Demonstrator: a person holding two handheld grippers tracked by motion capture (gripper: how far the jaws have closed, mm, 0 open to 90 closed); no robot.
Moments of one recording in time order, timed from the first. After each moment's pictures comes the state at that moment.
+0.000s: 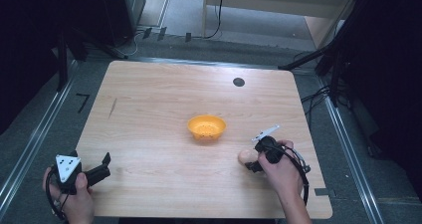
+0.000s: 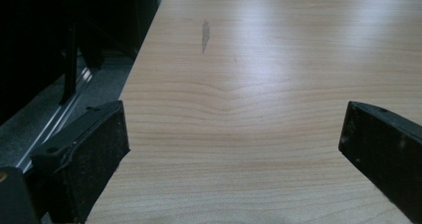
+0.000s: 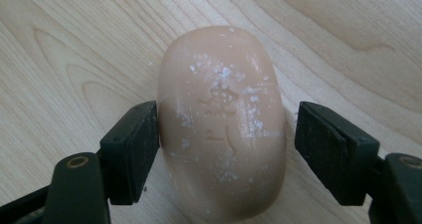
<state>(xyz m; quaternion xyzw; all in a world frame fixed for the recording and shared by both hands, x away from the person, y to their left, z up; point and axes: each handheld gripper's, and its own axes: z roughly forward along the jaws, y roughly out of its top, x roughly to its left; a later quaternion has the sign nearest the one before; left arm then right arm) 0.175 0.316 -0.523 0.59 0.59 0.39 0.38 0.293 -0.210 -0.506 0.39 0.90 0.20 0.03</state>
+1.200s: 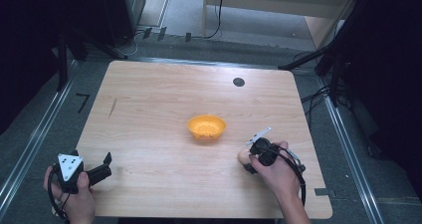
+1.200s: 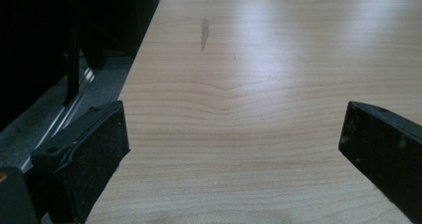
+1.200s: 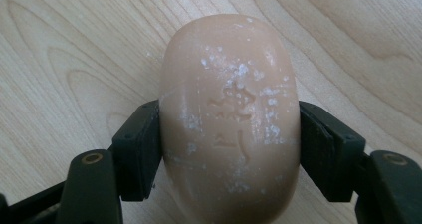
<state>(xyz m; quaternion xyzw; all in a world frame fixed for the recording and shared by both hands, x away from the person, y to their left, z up) 0.178 0.314 -0.523 0.60 0.59 0.39 0.37 0.293 -0.197 -0.513 0.36 0.92 0.17 0.05</state>
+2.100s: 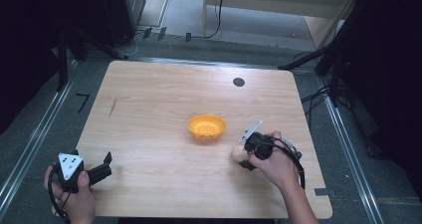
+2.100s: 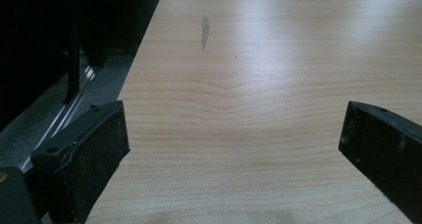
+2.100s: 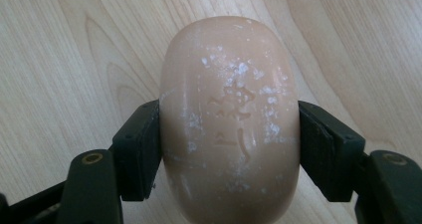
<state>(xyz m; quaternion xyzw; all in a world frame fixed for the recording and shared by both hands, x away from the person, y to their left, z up) 0.179 0.314 -0.523 0.60 0.60 0.39 0.37 0.305 -0.179 -0.488 0.23 0.96 0.18 0.03</state>
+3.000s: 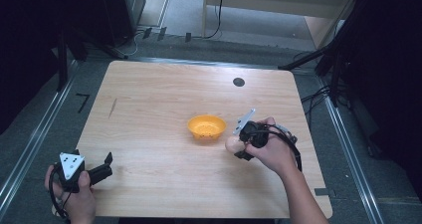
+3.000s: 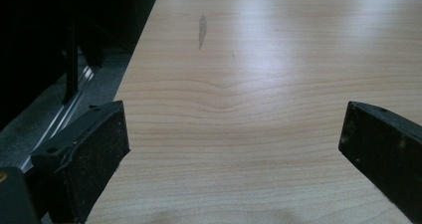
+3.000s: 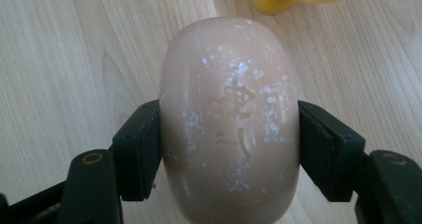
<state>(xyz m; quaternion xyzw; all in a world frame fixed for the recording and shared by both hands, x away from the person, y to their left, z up) 0.180 0.314 -0.523 0.60 0.59 0.39 0.37 0.328 -0.161 -0.462 0.15 0.97 0.18 0.03</state>
